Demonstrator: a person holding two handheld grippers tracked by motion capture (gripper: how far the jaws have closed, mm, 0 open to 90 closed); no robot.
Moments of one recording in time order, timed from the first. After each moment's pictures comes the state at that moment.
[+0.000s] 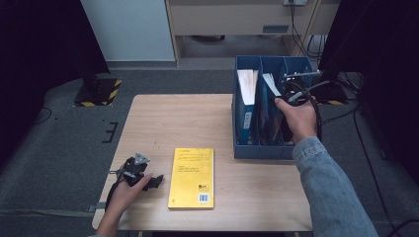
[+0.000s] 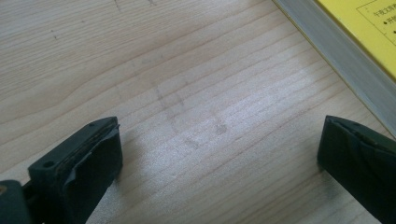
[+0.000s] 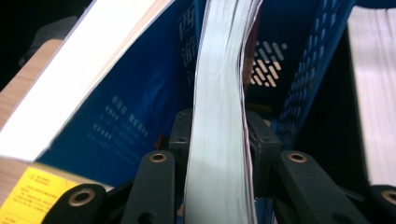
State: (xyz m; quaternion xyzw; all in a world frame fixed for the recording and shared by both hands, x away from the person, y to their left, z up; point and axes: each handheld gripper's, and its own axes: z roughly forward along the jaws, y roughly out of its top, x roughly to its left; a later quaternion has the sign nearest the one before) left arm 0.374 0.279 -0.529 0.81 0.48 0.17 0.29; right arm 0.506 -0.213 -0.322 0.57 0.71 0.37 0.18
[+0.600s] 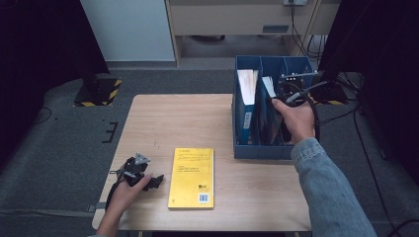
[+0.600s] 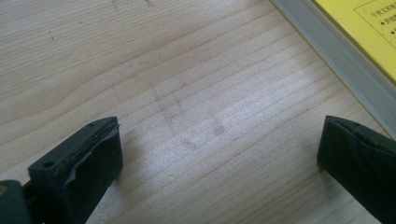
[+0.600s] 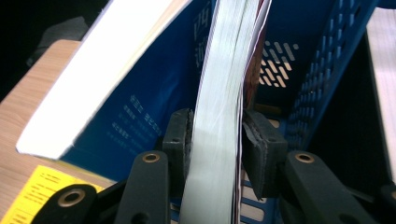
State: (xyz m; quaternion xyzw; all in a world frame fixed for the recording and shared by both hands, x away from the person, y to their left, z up) left arm 0.374 0.278 -0.529 0.81 0.48 0.17 0.29; right arm 0.504 -0.206 -0.321 0.57 0.71 0.37 0.17
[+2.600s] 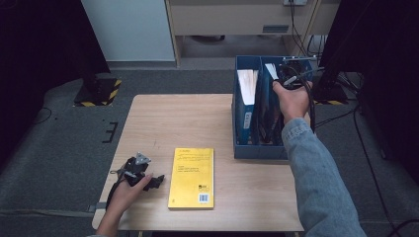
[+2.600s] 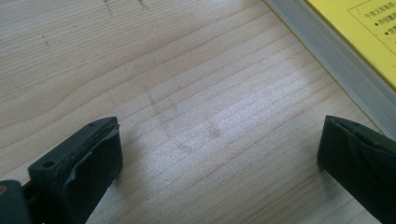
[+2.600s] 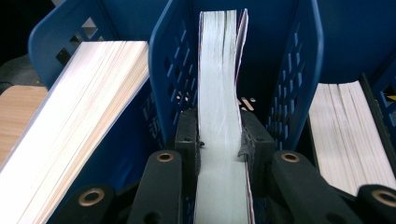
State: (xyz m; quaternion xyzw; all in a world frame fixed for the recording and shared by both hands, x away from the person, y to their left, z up) left arm 0.375 0.277 -0.529 0.82 0.47 0.17 0.29; right arm 0.552 -0.207 -0.306 0.60 0.67 0.37 0.24
